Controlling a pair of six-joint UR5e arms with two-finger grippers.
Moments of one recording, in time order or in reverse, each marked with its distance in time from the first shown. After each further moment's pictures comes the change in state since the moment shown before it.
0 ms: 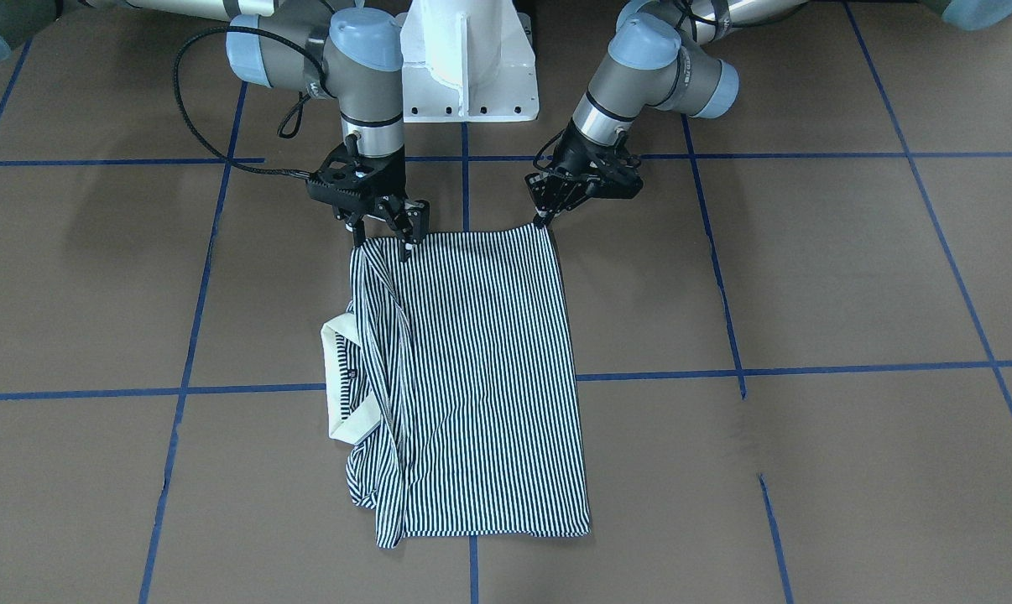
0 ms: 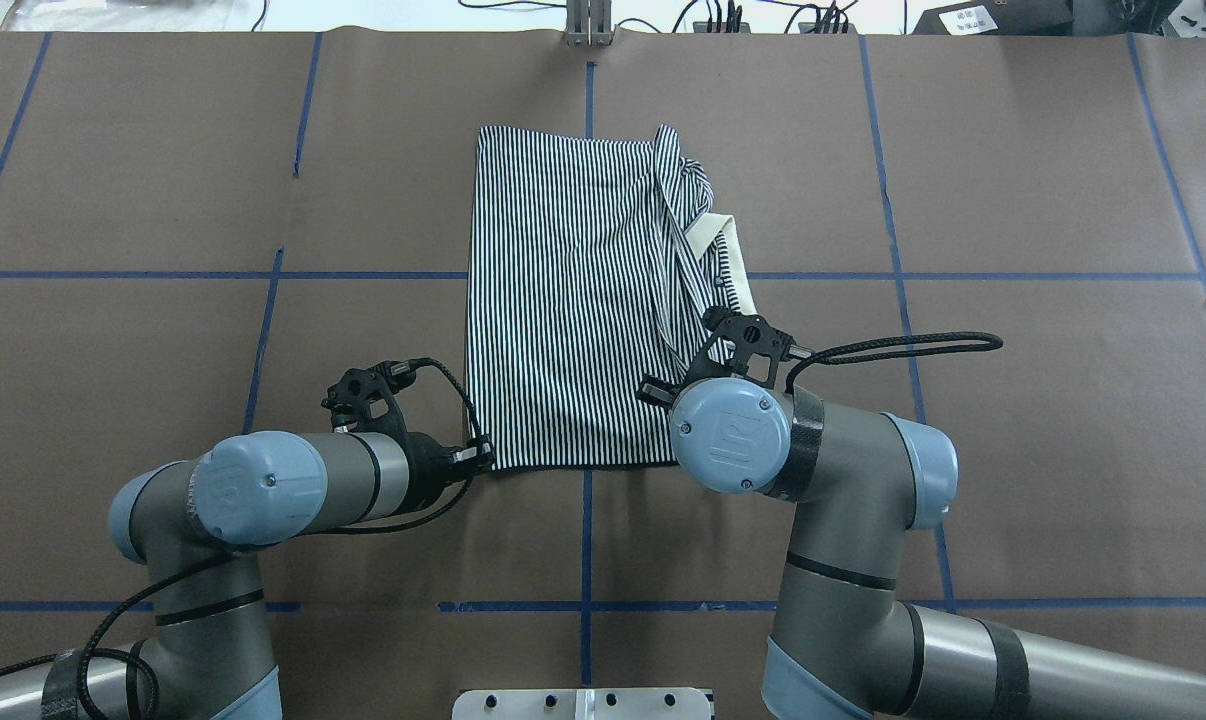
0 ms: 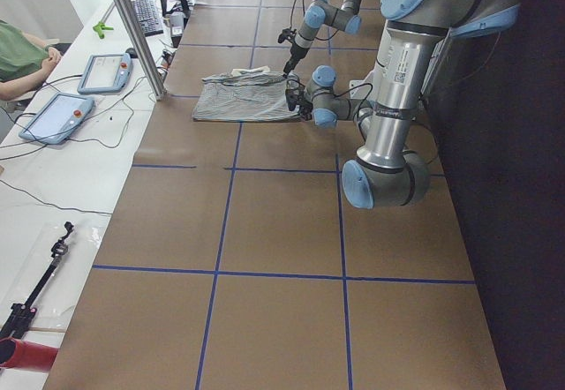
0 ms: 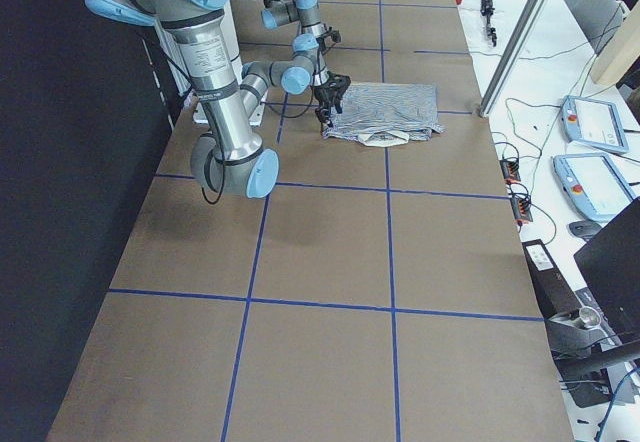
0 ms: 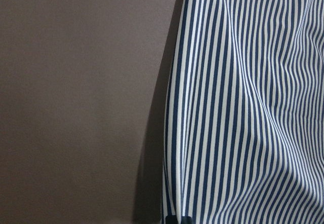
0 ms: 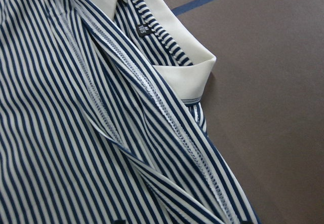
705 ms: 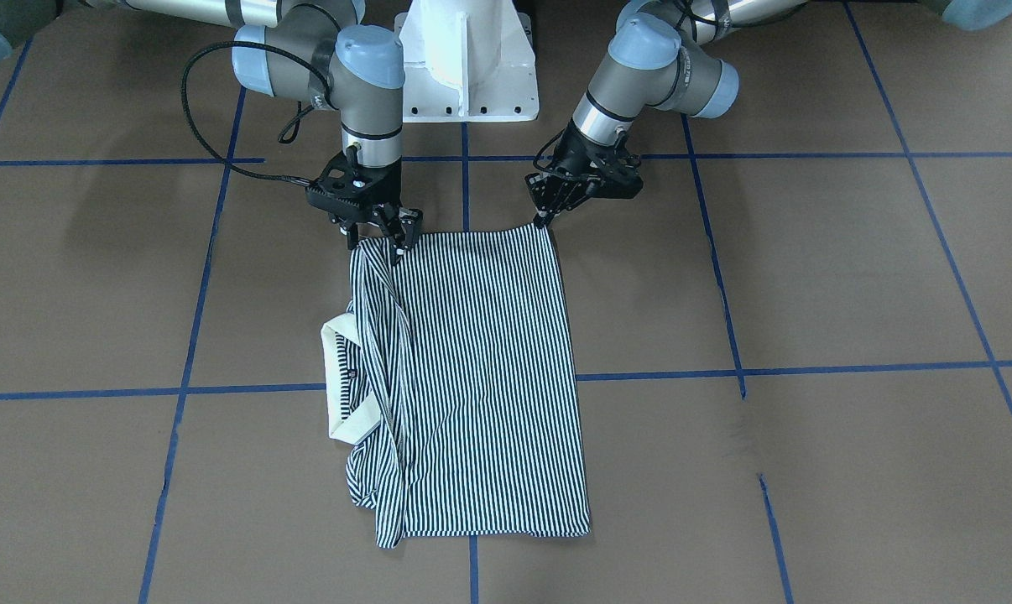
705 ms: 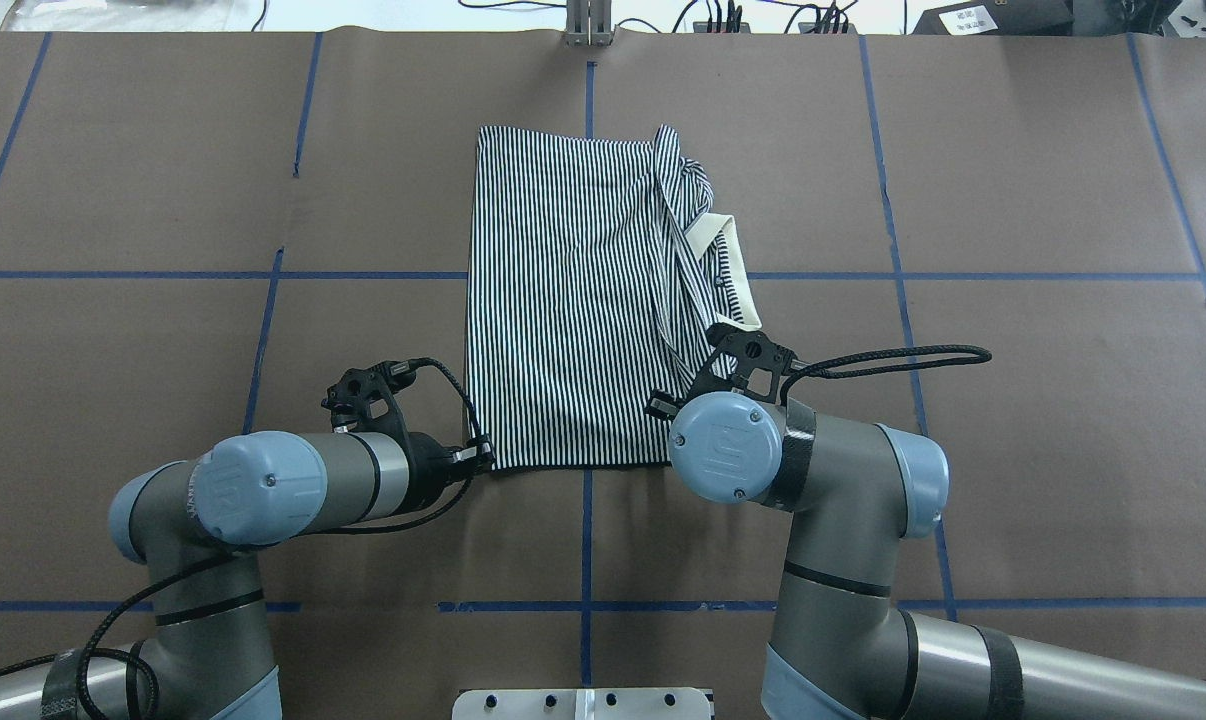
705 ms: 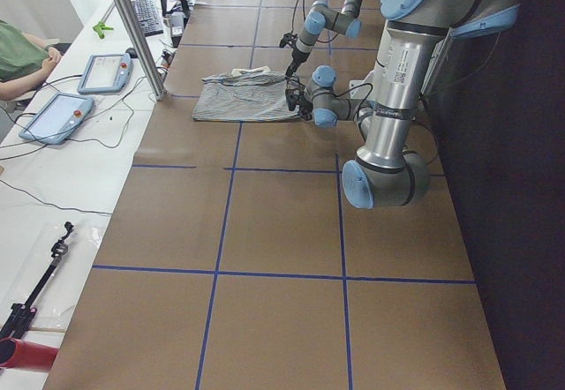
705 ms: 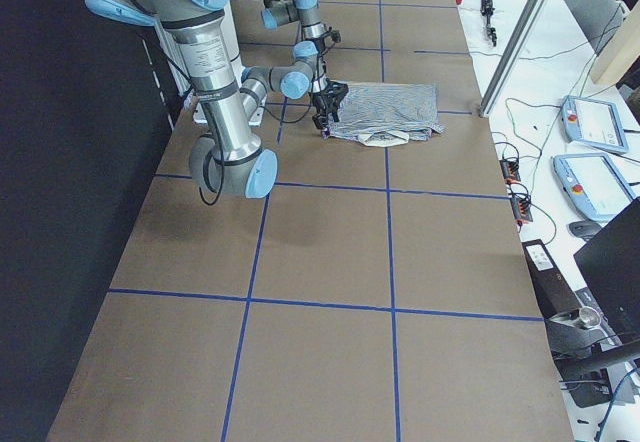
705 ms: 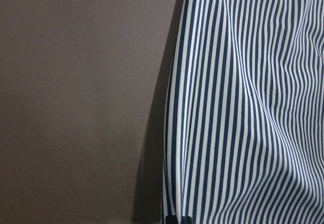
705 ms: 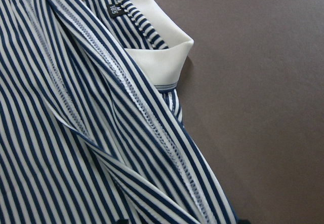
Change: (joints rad) left arm 0.000 0.000 0.000 0.000 0.001 -0.001; right arm -0.015 -0.006 -0.019 -0.029 0.002 0.004
